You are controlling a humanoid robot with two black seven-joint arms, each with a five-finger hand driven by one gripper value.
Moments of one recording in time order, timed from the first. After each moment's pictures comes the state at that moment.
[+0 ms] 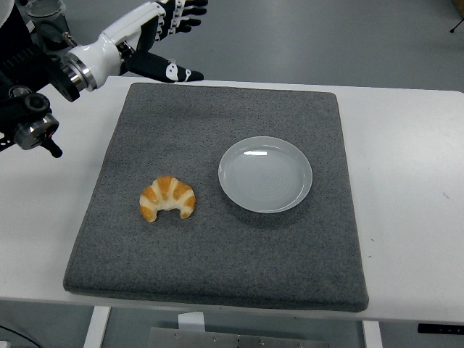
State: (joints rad) left arm -1.16 0.84 -0.13 -1.49 0.61 0.18 -0.33; right arm 0.02 0.00 -0.15 0.15 0.04 -0.02 -0.06
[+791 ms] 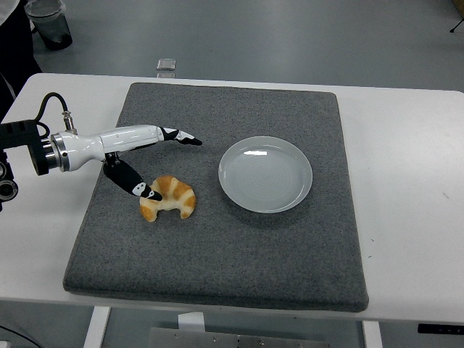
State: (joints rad) left arm -1.12 1.00 0.07 -1.63 1.07 0.10 -0.33; right arm 0.02 0.00 -0.15 0.15 0.04 -0.02 -0.06
